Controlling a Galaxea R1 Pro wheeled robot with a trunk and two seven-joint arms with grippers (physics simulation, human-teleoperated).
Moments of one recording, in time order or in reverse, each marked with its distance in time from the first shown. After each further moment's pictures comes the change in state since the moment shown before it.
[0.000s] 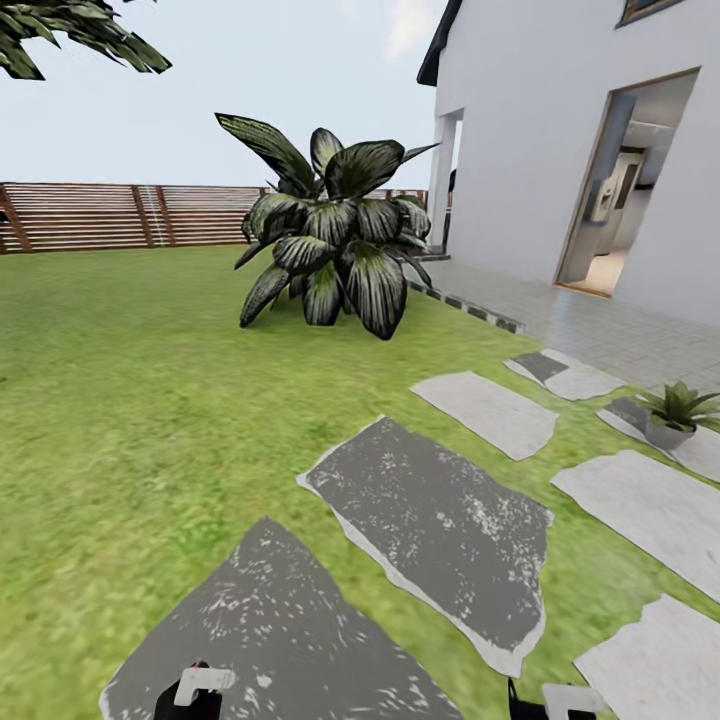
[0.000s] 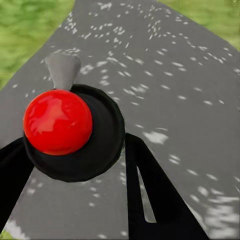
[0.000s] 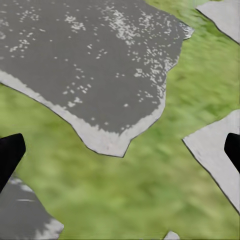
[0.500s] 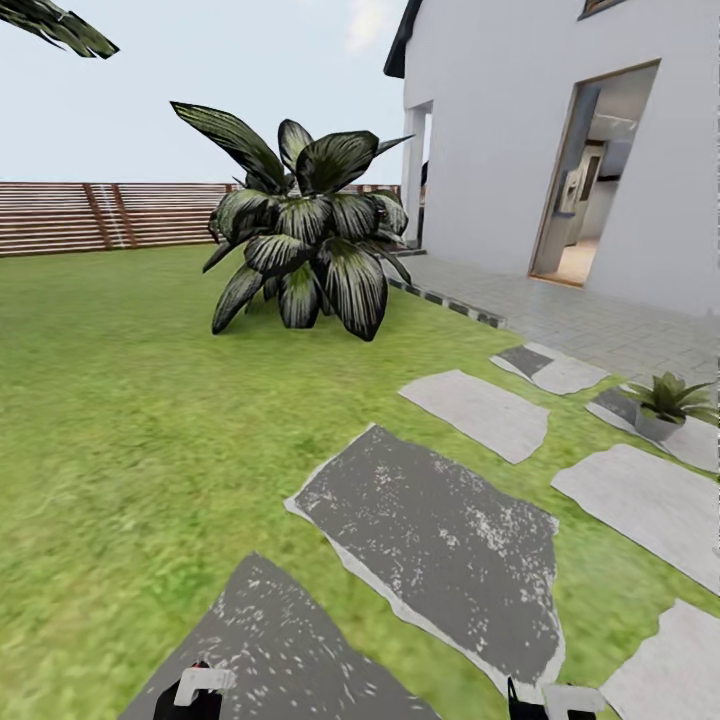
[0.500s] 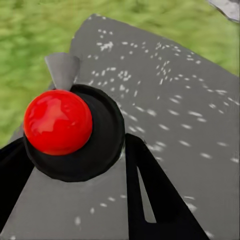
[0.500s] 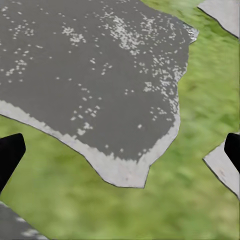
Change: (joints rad) left arm 0.000 0.000 0.000 0.000 0.000 0.001 0.000; right arm 0.000 0.000 0.001 0.000 0.000 0.001 0.003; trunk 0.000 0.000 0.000
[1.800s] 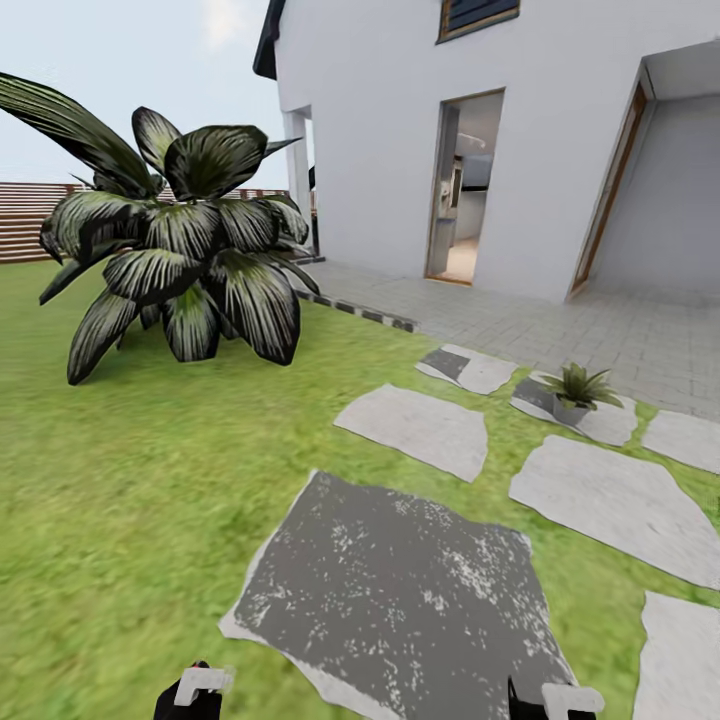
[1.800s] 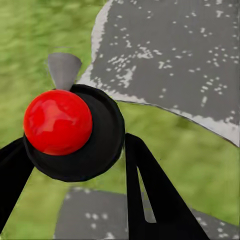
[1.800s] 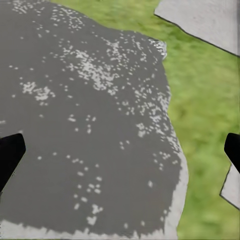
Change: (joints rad) left arm 0.000 0.000 0.000 0.000 0.000 -0.001 0.000; right arm 0.000 0.000 0.000 0.000 0.000 0.000 0.000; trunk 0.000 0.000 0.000
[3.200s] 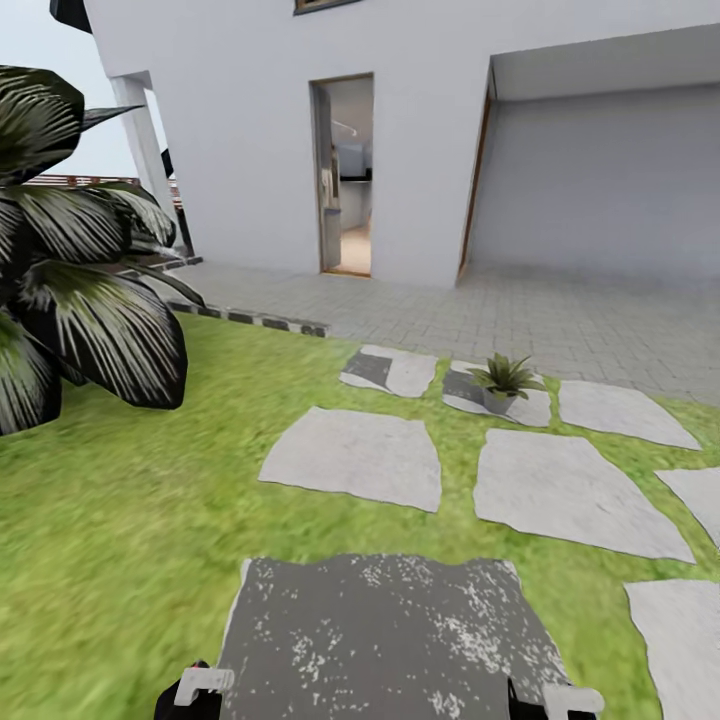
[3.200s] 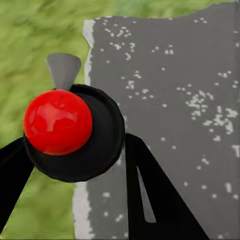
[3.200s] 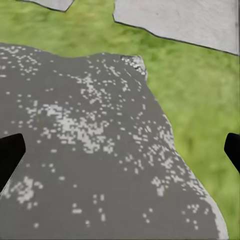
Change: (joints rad) left arm 0.000 0.000 0.000 0.000 0.000 0.001 0.000; right arm 0.000 0.000 0.000 0.002 0.000 0.000 0.000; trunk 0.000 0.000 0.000
